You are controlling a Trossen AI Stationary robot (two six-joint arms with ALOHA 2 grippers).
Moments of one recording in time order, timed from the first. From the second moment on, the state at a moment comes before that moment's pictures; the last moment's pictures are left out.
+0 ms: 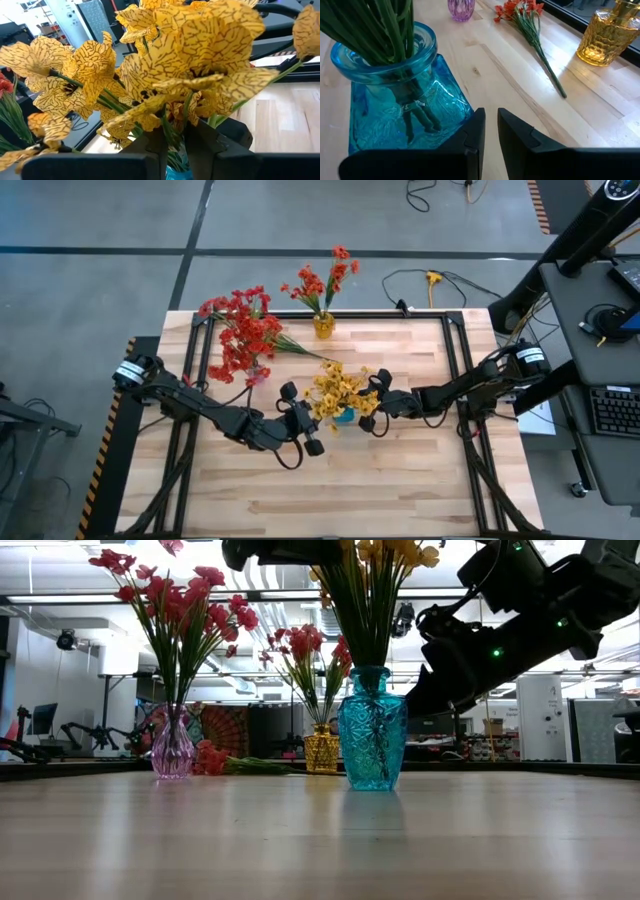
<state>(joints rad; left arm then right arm) -0.40 1.62 1.00 0.38 -0.90 0.07 0.13 1.57 0.49 0.59 0.49 0.21</state>
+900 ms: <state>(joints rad) -0.52 1.60 1.00 0.22 -0.98 0.06 0.13 1.56 0.49 0.58 0.49 0.23</state>
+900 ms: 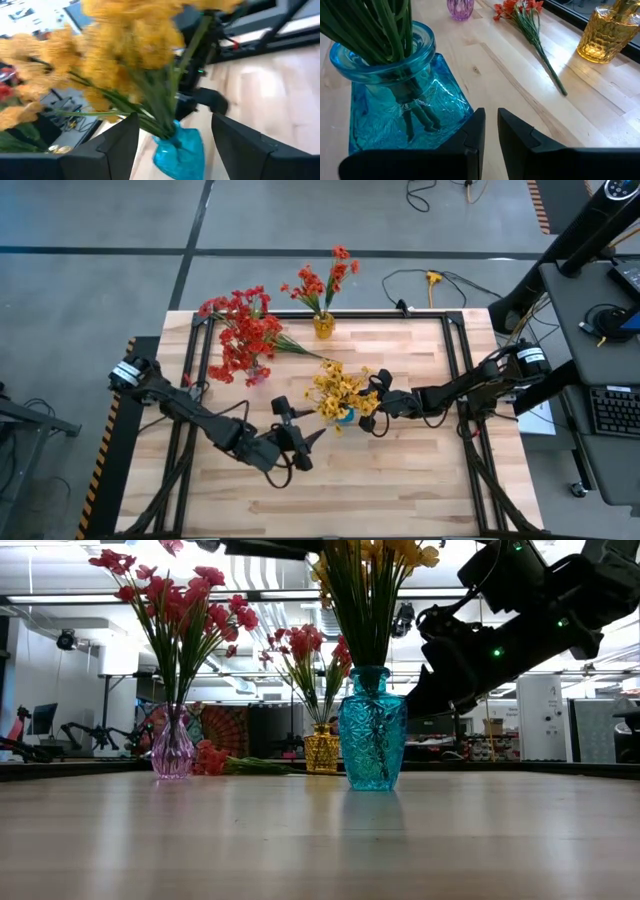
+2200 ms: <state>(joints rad) -0.78 1.26 1.00 -0.60 -1.01 -0.56 0.13 0.98 0.63 -0.26 0.50 0.41</state>
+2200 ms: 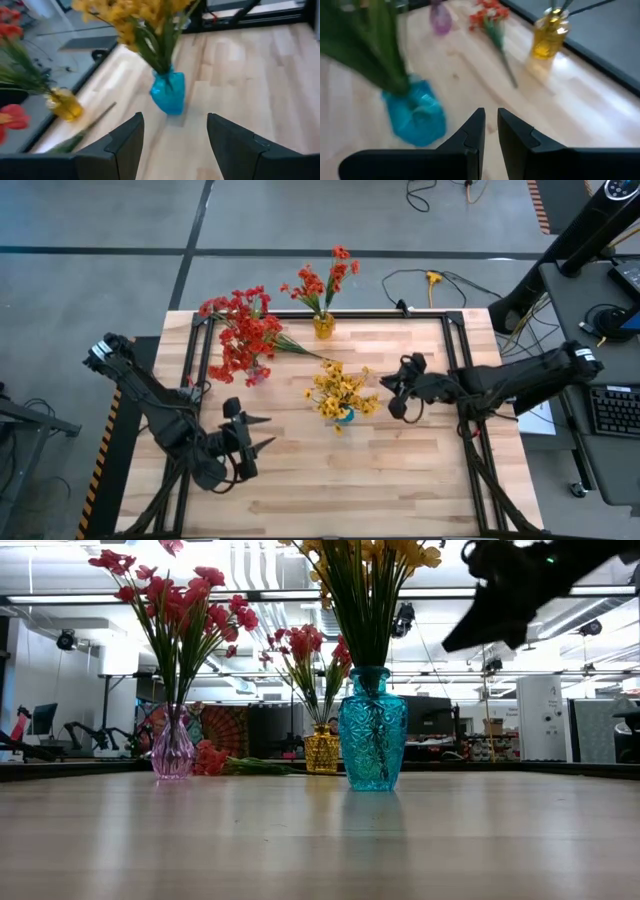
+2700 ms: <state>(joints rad) -0.79 1.22 1.00 -0.66 -1.14 -0.39 -0.37 1.22 0.79 -0.23 0.16 0.09</state>
